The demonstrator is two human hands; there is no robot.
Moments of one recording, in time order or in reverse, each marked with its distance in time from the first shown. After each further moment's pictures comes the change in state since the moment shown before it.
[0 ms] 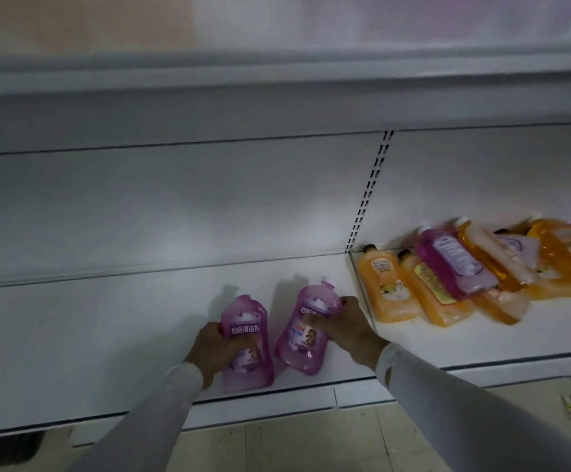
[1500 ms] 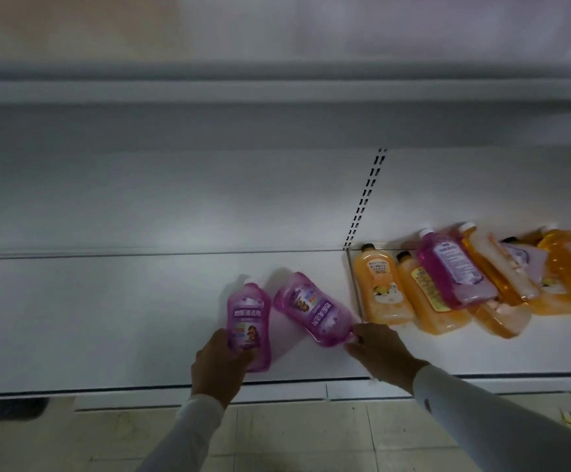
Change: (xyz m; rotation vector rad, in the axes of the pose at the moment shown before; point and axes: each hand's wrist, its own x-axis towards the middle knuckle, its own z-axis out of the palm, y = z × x) left_hand -0.046 -0.010 0.057 0.351 0.341 0.108; right_hand -0.035 0.010 -0.081 -0.910 -0.164 -0.233
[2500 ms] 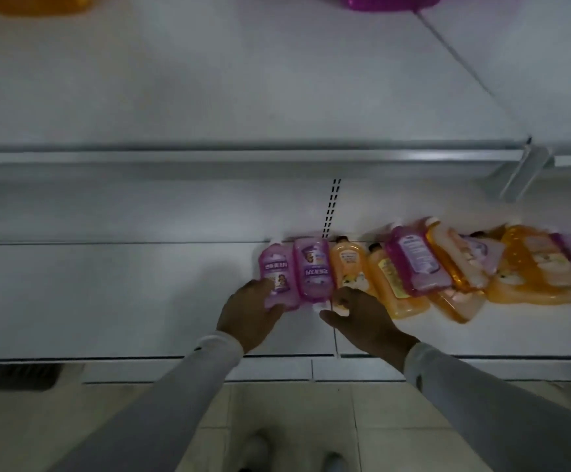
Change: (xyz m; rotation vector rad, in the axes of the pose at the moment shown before) left_hand -0.032 0.113 0.002 0.206 -0.164 0.409; right_hand -0.052 -0.012 -0.070 0.166 0.112 -0.094
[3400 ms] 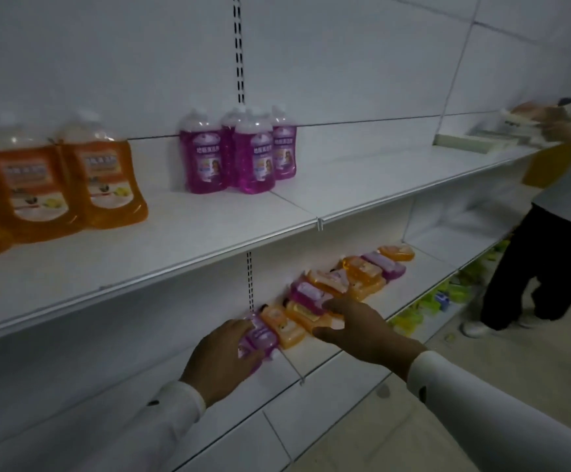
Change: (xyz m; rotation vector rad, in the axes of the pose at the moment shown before) left_hand -0.134 0.021 -0.185 0.032 -0.167 0.663; right_hand -0.262 -0.205 -0.043 -0.055 0.505 0.231
